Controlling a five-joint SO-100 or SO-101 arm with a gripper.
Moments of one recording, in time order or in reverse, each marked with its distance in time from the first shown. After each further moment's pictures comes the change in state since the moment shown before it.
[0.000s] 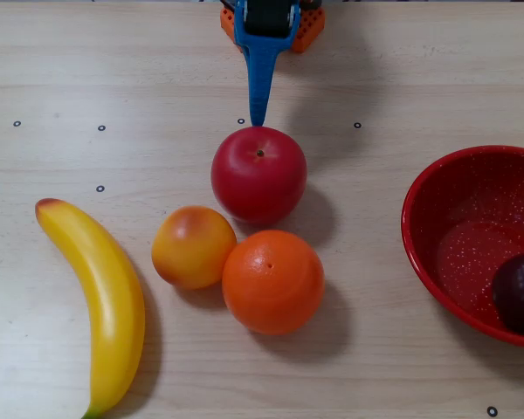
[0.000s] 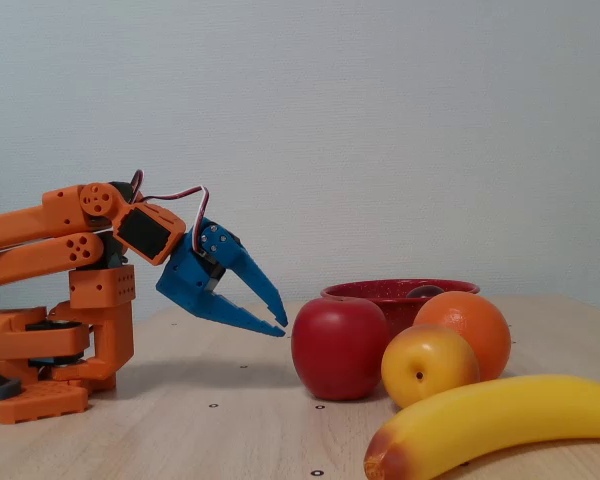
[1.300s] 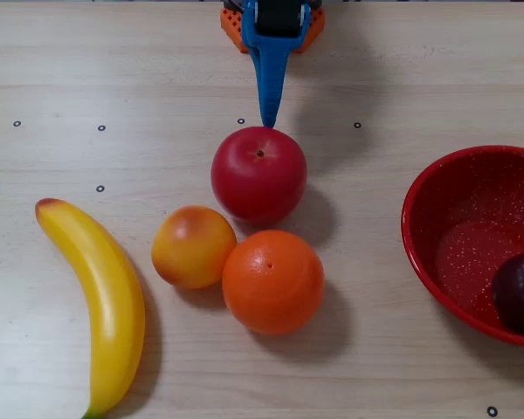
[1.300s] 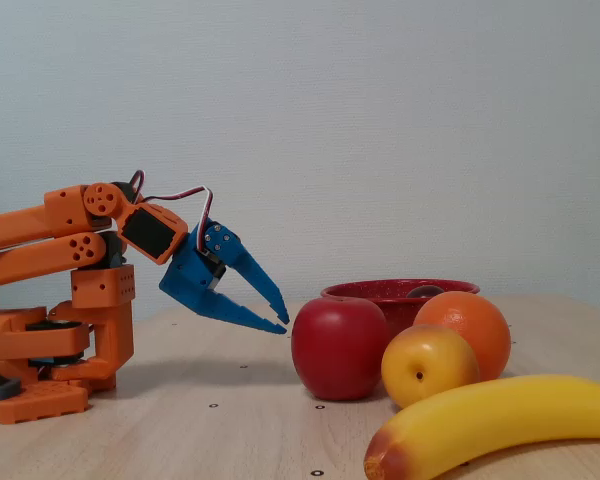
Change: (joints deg) arm -2.8 0.0 0.0 0.0 -0.4
